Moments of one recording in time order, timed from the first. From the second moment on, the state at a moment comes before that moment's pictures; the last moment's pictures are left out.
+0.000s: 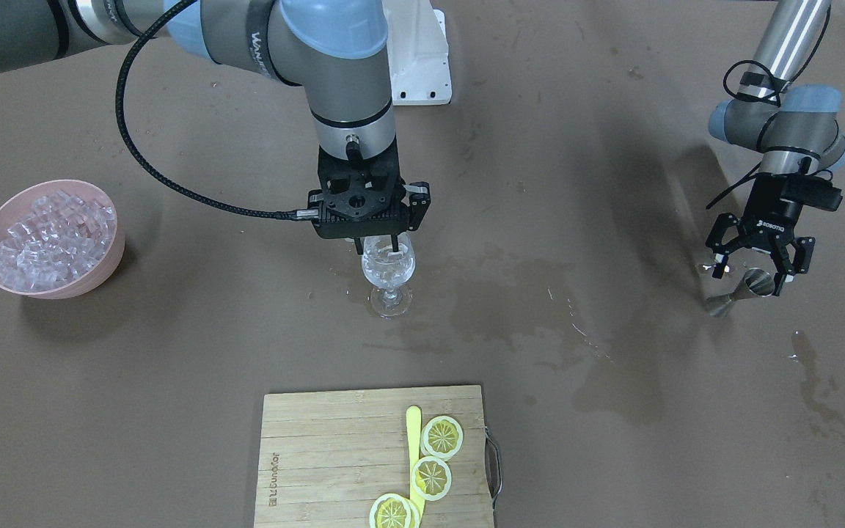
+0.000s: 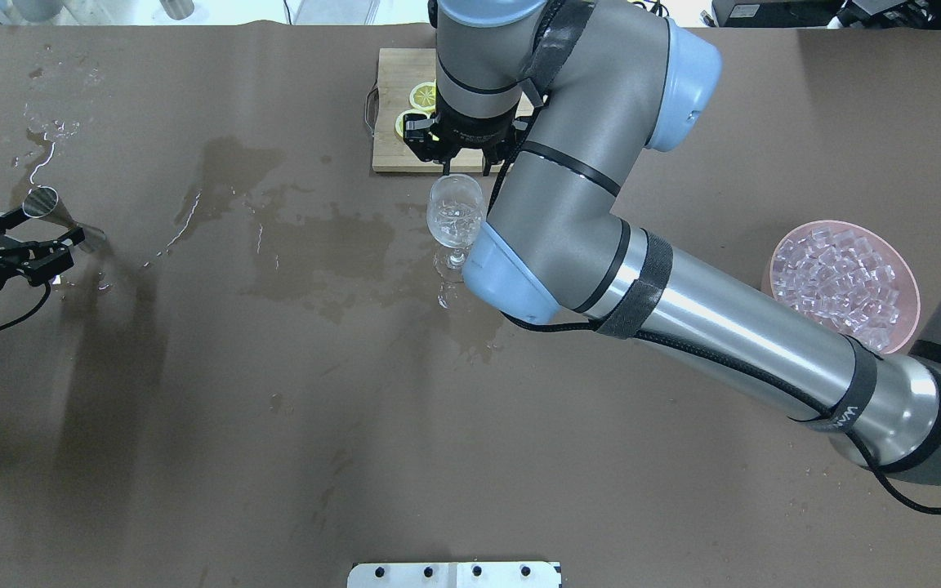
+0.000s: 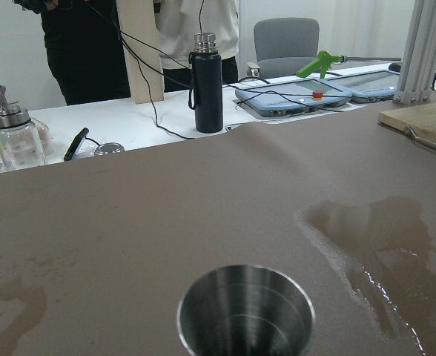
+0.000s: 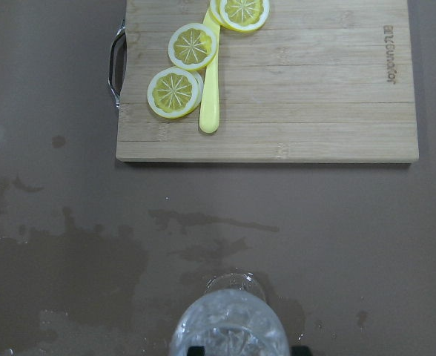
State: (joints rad) left arm -0.74 -1.58 -1.18 -3.42 -1.35 -0.72; right arm 0.70 -0.58 1.56 -1.74 1.92 1.08
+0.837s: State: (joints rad) left arm -0.79 -1.39 -1.45 -3.27 -1.53 -0.76; right arm 0.77 -0.66 1.74 -1.86 1.97 1.02
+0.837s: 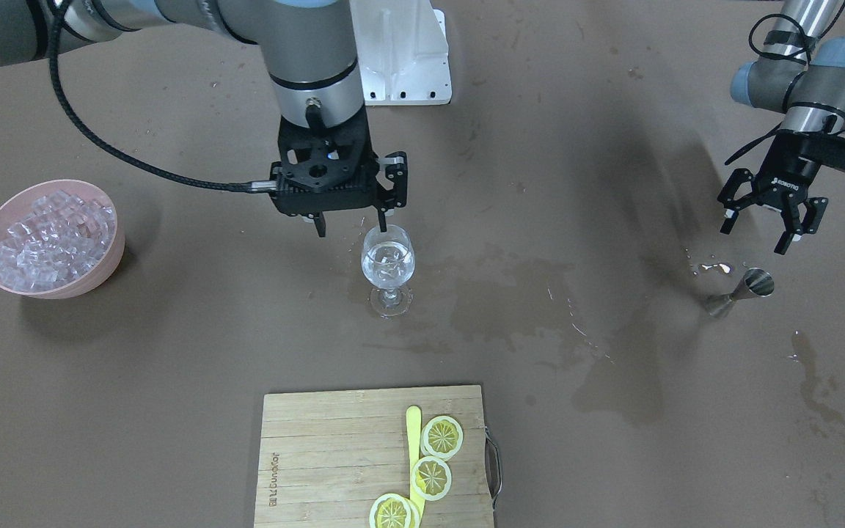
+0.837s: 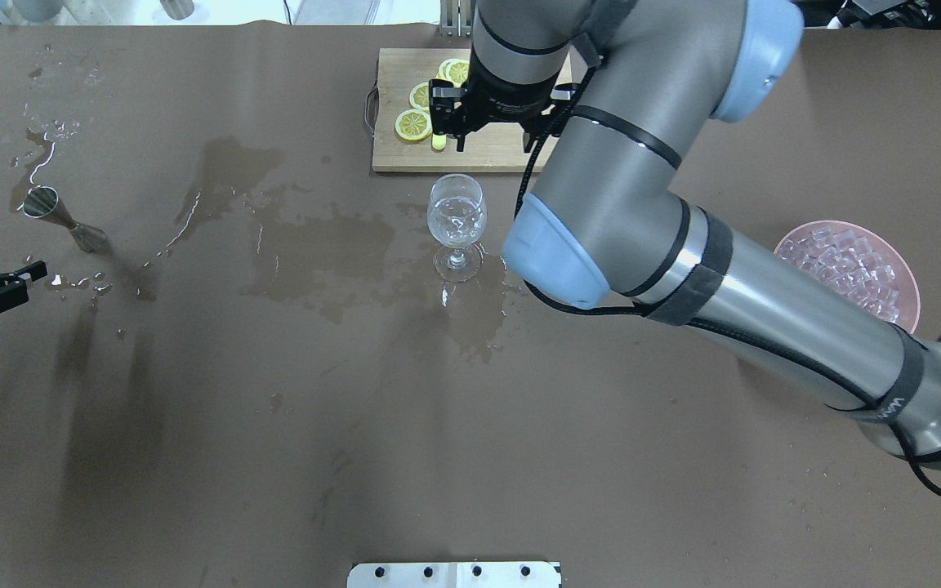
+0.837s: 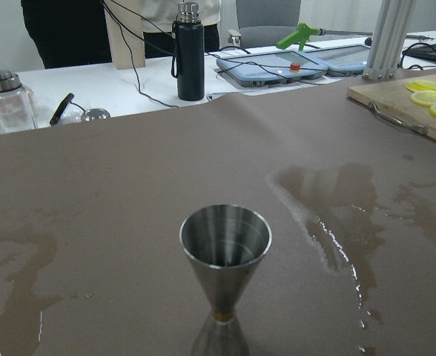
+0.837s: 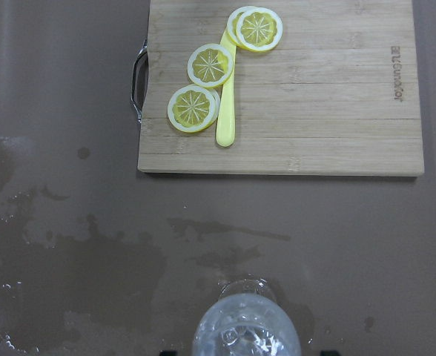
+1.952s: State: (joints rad) left arm -1.43 -1.81 -1.69 -1.86 -2.29 -0.37; right arm 1.23 -1.31 2.13 -2.08 2.13 0.35
